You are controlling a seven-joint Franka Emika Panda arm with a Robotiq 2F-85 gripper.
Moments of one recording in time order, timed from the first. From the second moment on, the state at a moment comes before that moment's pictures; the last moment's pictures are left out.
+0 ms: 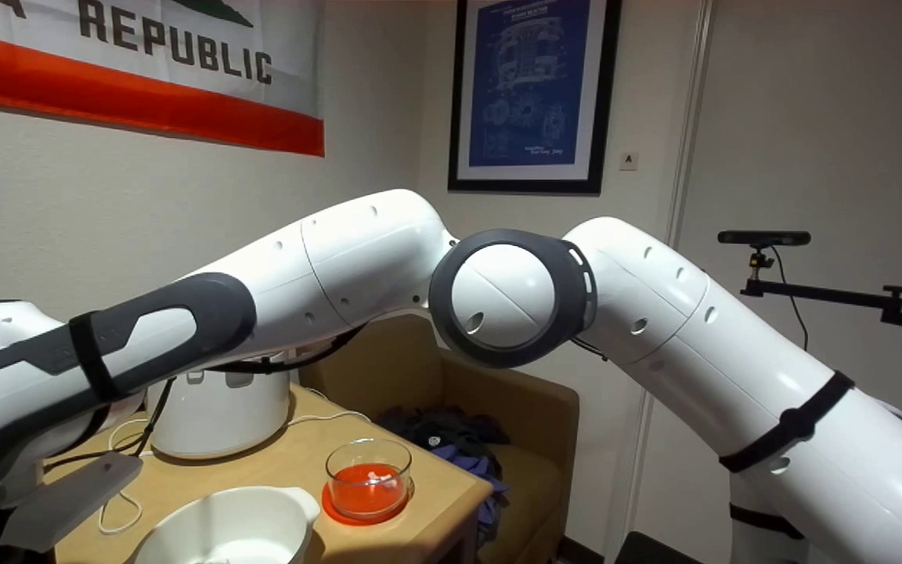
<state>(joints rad) 0.43 0.96 0.29 -1.13 -0.08 2.00 -0.19</state>
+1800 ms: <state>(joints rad) 0.40 0.92 0.30 -1.24 -0.02 2.09 -0.19</state>
